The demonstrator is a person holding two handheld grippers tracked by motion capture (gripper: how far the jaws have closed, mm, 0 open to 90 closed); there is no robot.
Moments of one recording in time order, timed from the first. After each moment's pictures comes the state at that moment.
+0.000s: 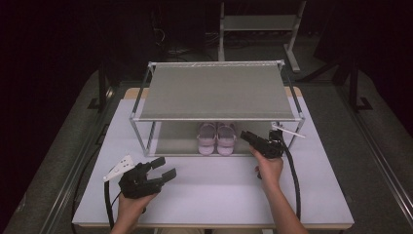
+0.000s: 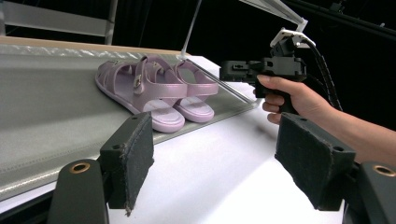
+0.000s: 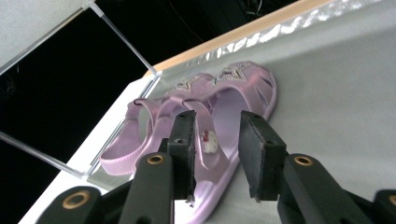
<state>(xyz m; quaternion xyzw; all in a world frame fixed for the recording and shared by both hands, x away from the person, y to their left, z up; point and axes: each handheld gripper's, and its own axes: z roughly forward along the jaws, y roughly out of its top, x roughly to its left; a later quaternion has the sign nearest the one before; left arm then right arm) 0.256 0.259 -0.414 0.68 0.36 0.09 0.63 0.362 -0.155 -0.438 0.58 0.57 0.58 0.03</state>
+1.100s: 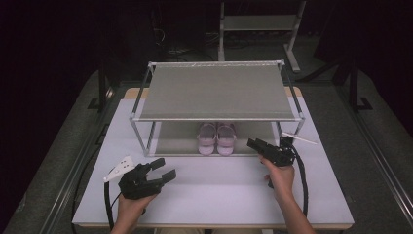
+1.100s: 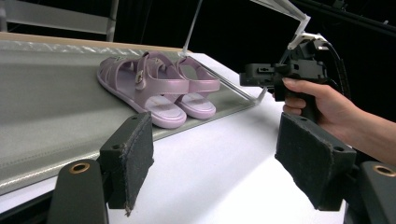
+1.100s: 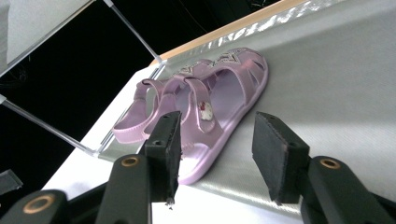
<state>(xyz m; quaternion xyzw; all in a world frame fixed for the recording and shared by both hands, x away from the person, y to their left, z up) 0.255 0.261 -0.416 0.69 0.37 0.09 0.62 0.336 -0.181 -0.438 0.57 0.59 0.58 0.03</state>
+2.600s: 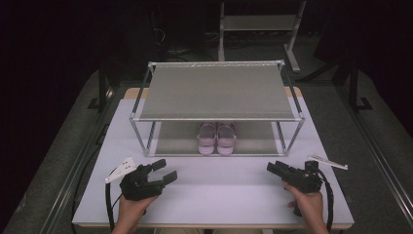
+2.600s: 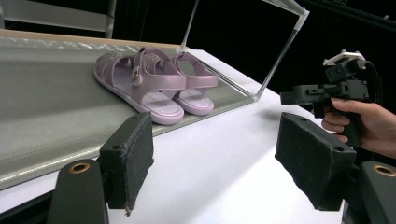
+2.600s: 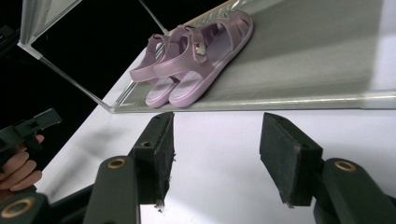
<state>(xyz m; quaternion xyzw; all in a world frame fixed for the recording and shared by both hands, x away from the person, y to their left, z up) 0.252 0.258 -0.417 0.69 0.36 0.09 0.62 0.265 -0.235 -0.444 0.55 0.60 0.57 0.01</state>
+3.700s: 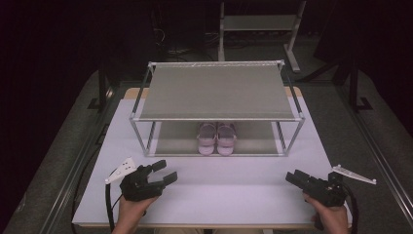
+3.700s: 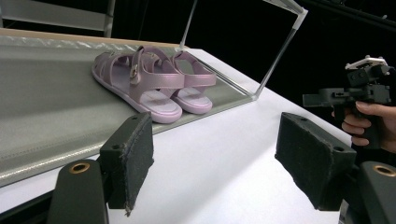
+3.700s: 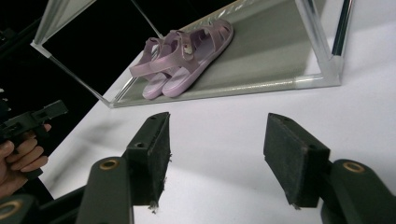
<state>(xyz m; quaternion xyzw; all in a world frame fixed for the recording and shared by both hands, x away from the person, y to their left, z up) 0.251 0.257 -0.417 0.69 0.36 0.09 0.62 0.228 -0.277 -0.439 0.55 0.60 0.58 0.03</state>
